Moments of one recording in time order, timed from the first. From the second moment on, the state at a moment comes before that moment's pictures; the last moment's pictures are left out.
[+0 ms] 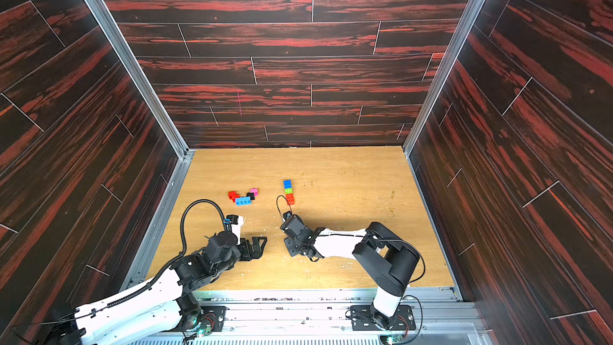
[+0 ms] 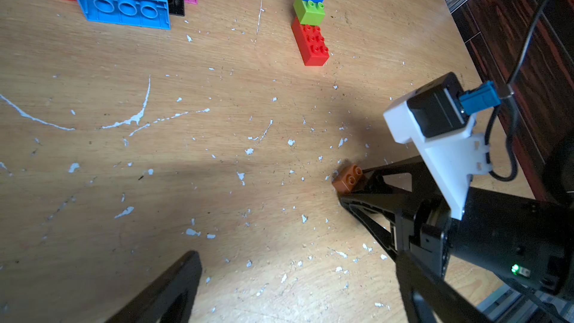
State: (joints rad) left arm -0.80 0.87 0.39 -0.16 -0.18 -0.74; right arm 0.97 1.74 0.86 -0.14 0.16 0.35
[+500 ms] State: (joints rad) left arm -0.80 0.91 0.39 -0.15 -0.21 -0.74; right arm 0.97 1.74 0.86 -0.13 0.16 0.34
